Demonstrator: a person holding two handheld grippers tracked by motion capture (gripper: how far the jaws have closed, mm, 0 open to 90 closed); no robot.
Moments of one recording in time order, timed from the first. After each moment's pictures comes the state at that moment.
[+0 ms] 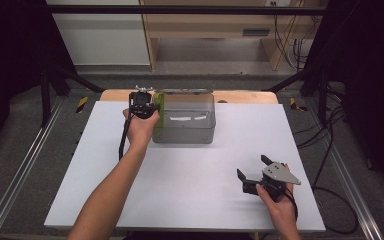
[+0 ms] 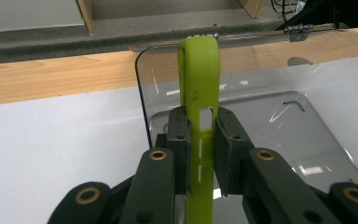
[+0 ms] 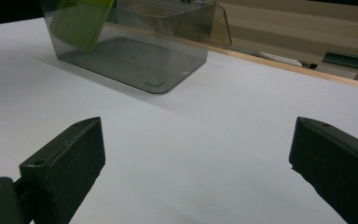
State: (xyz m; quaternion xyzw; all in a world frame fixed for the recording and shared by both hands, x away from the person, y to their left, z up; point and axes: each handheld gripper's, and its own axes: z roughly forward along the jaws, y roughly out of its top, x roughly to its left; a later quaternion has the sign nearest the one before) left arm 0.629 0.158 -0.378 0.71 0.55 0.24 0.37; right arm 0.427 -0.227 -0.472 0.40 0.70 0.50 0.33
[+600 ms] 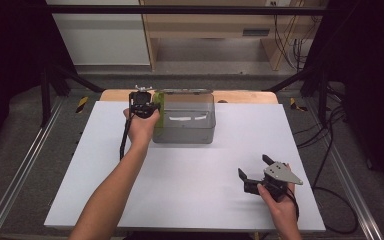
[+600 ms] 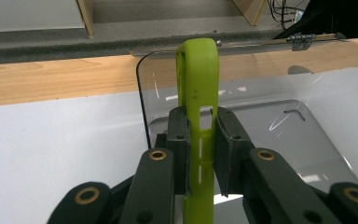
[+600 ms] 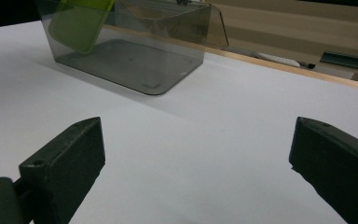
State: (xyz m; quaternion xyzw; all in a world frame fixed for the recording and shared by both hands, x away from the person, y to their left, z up) left arm 0.633 0.158 -0.381 0.70 0.55 0.25 0.39; right arm 0.427 -0.231 -0.471 0.40 0.69 0.50 0.33
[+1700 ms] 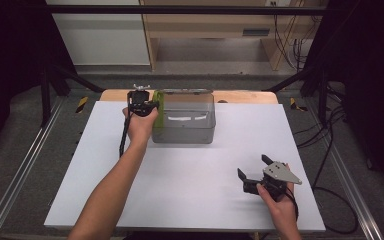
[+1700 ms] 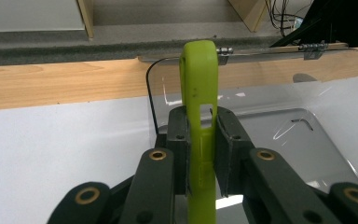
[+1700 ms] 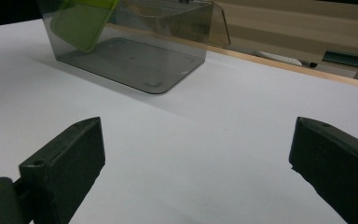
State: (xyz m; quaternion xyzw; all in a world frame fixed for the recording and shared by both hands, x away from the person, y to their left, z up) left arm 0.644 0.166 -0.386 0.69 0.56 0.24 0.39; right arm 0.428 -0.230 -0.472 0.40 0.70 0.50 0.33
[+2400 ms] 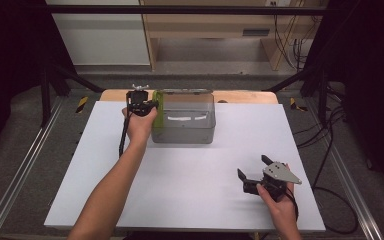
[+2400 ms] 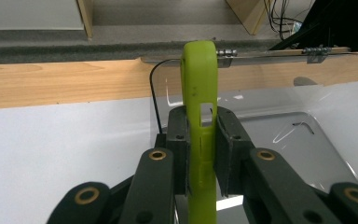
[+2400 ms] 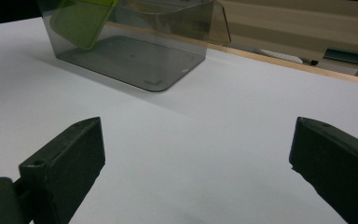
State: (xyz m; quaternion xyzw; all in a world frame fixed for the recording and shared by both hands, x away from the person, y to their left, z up) left arm 0.647 0.169 -0.388 0.69 0.56 0.24 0.40; right arm 0.428 -0.230 -0.473 0.40 0.70 0.50 0.33
